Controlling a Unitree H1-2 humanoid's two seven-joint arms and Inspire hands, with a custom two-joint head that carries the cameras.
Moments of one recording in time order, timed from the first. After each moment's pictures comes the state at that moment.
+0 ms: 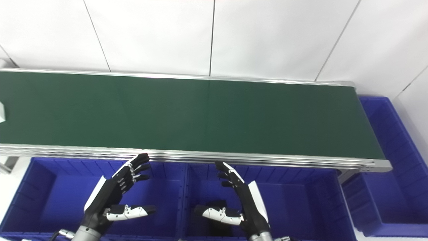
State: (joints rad) left arm 0.33 0.12 -0.16 -0.05 0.04 -0.30 -0.19; right arm 0.36 -0.07 0.27 -0.19 -0.31 -0.06 0.01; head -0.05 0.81
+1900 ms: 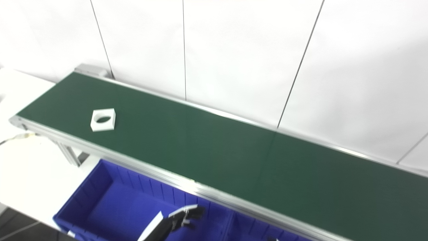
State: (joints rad) left arm 0.33 0.10 -0.25 0.12 0.19 -0.43 0.00; right arm 0.40 -0.11 0.24 -0.01 -0.25 -0.26 0.00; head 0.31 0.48
